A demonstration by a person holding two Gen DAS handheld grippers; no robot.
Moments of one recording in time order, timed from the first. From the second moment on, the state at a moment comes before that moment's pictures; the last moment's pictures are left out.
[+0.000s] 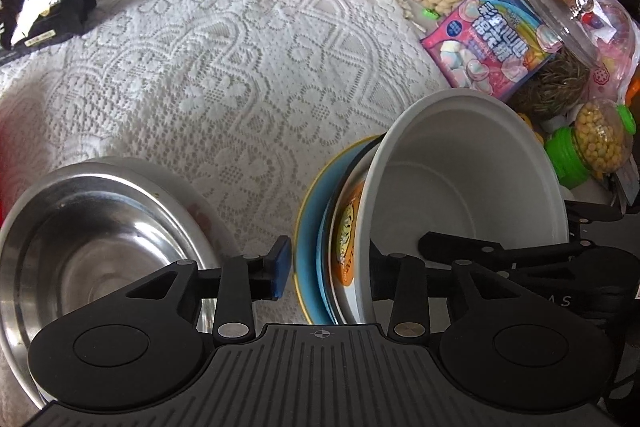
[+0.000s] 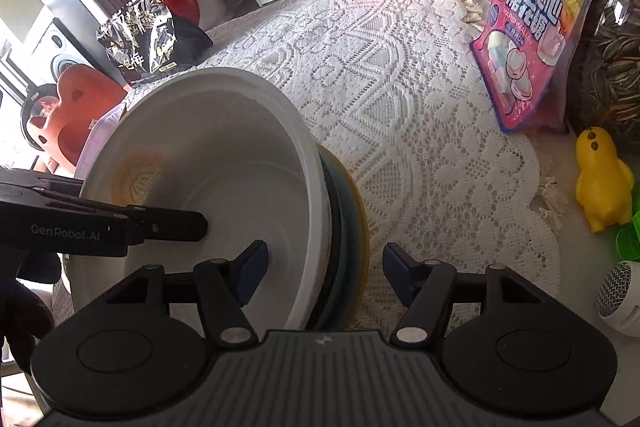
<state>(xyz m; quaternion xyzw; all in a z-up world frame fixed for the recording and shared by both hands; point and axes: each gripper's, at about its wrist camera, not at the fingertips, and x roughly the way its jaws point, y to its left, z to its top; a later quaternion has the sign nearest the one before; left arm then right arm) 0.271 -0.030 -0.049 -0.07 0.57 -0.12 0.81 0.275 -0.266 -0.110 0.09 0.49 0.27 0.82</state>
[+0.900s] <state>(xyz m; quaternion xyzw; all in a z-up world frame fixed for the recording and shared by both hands) 0.278 -0.070 -0.028 -0.02 0.56 -0.15 0.81 0.288 -0.296 -0.125 0.21 0.53 0.27 0.77</state>
